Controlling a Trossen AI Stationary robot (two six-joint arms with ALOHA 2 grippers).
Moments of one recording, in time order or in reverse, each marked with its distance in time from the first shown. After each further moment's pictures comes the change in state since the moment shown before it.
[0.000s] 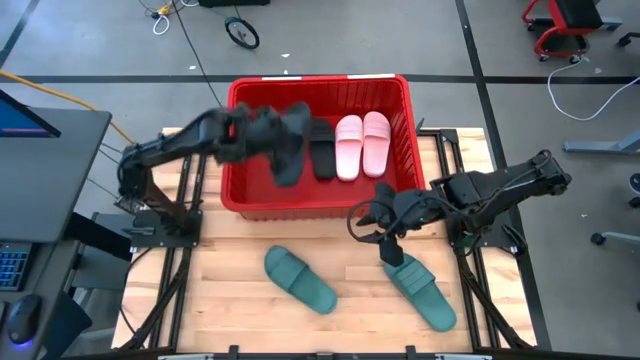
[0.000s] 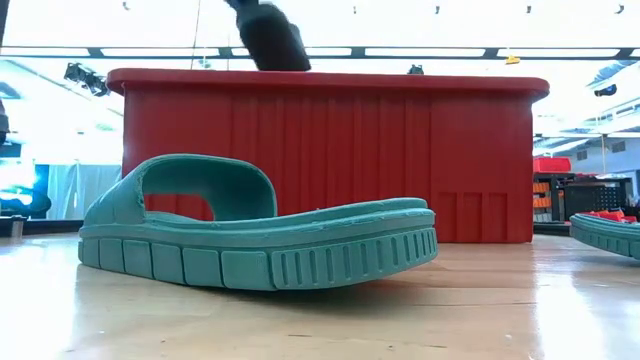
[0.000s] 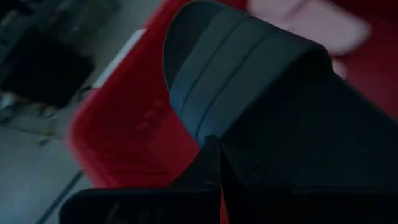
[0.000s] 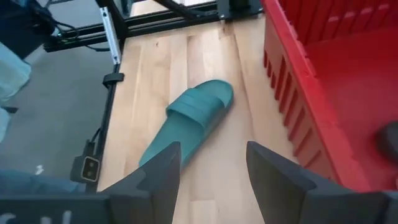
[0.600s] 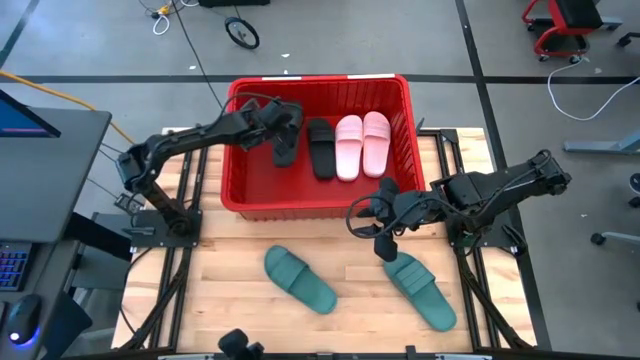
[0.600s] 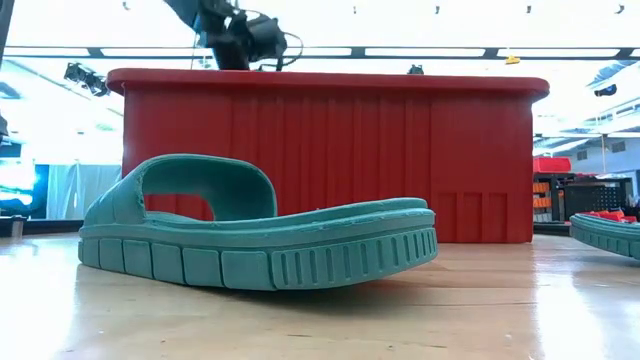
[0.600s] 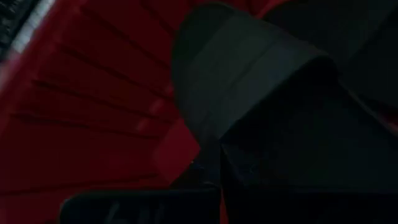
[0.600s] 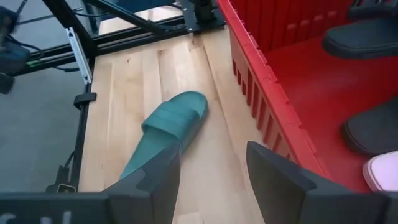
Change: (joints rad) left arm 0.403 0.002 -0.662 0.769 0.124 0.360; right arm 0.011 0.000 0.000 0.000 0.134 0.066
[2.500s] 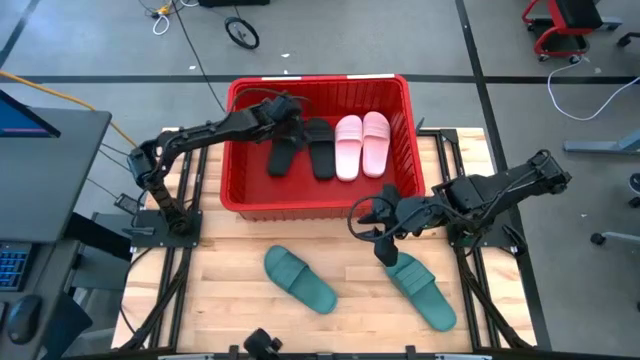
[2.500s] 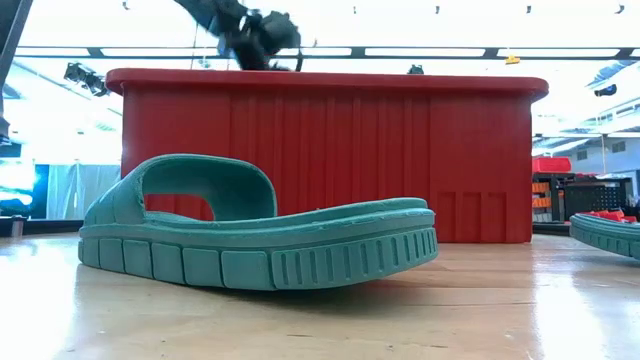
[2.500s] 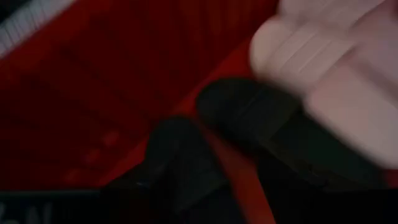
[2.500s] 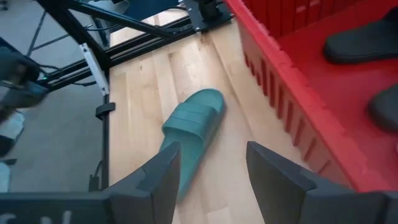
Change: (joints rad) left arm -0.033 0.089 0.128 0.096 0.168 -0.153; right arm 0.042 0.000 0.000 0.008 0.001 0.160
